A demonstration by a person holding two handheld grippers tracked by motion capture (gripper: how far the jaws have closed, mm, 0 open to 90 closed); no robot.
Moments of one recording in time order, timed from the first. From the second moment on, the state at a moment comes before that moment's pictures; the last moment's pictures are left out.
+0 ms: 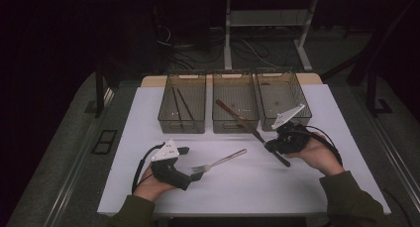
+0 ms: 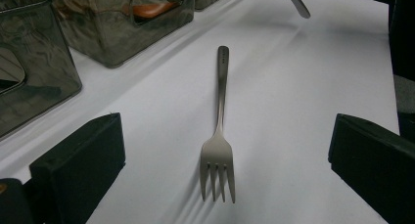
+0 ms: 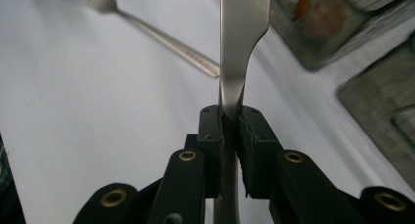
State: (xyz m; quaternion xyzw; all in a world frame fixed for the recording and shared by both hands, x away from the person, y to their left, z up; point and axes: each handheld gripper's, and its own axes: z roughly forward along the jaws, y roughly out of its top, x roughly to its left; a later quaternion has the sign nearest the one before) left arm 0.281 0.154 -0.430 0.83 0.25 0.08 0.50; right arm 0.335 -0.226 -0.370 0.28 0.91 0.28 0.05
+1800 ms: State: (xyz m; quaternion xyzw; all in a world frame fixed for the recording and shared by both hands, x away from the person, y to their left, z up) left arm 0.282 0.153 -0.431 0.83 0.24 0.07 0.50; right arm 0.459 -0.319 -0.363 0.47 0.79 0.35 0.18
